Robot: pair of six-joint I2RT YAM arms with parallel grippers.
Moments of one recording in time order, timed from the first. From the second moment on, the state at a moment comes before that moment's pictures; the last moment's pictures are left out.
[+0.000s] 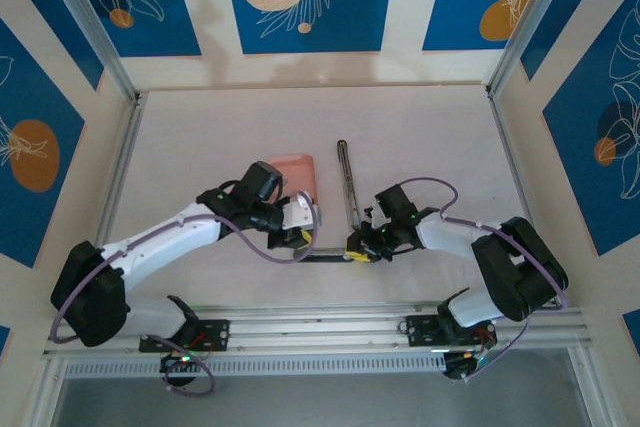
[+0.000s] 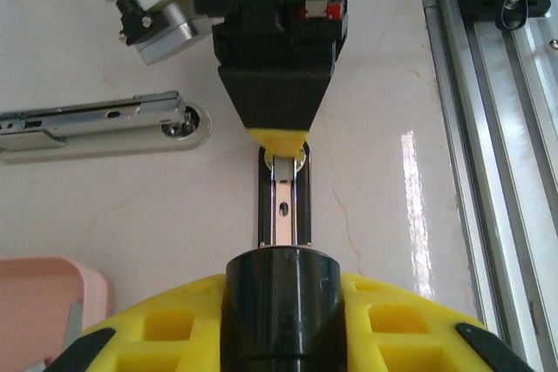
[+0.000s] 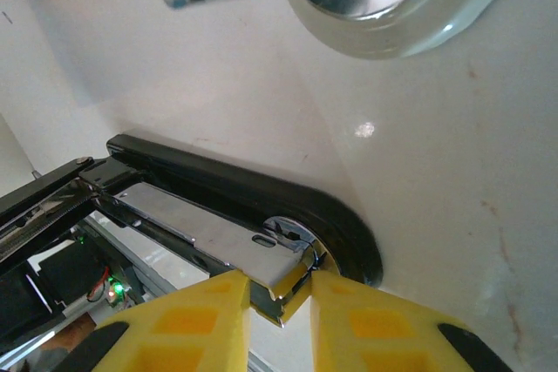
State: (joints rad) left arm -0.74 1.34 0.93 -0.51 0.56 0.64; right arm 0.52 1.44 0.55 -0.25 -0.64 0.84
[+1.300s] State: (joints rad) left arm -0.92 1.70 1.10 -0.35 0.40 0.42; right arm 0.50 1.29 0.39 -0.03 -0.61 0.89
